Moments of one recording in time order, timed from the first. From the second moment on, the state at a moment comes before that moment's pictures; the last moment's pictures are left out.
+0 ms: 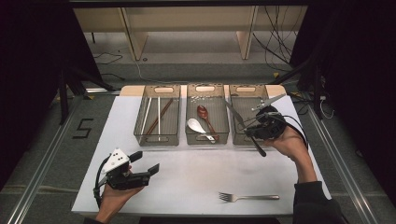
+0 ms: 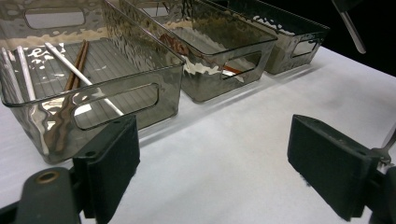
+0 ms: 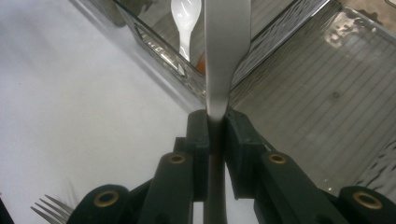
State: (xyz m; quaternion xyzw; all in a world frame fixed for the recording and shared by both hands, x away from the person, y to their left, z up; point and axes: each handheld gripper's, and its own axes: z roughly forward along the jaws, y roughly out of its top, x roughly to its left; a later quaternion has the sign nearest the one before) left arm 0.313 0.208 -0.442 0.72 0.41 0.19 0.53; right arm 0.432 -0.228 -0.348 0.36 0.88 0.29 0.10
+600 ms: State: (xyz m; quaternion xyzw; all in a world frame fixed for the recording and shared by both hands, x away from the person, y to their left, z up) left arm 0.314 0.208 -0.442 0.72 0.41 0.19 0.53; right arm 0.452 -0.233 -0.332 0.38 0.87 0.30 0.12
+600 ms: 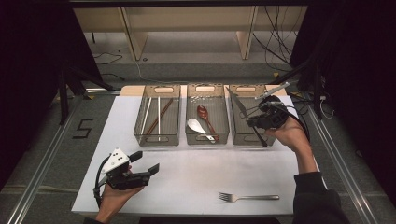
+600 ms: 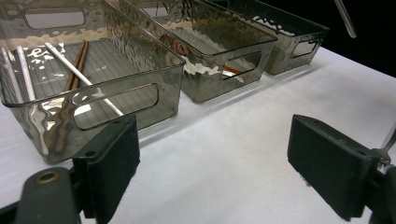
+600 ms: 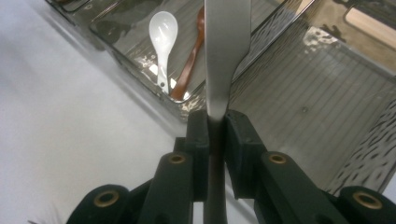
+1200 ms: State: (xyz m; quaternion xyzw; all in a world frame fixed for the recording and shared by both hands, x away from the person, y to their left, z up) left arm 0.314 0.209 -0.442 0.72 0.41 0.19 0.53; right arm 0.478 -0.240 -0.325 0.41 0.85 0.30 0.14
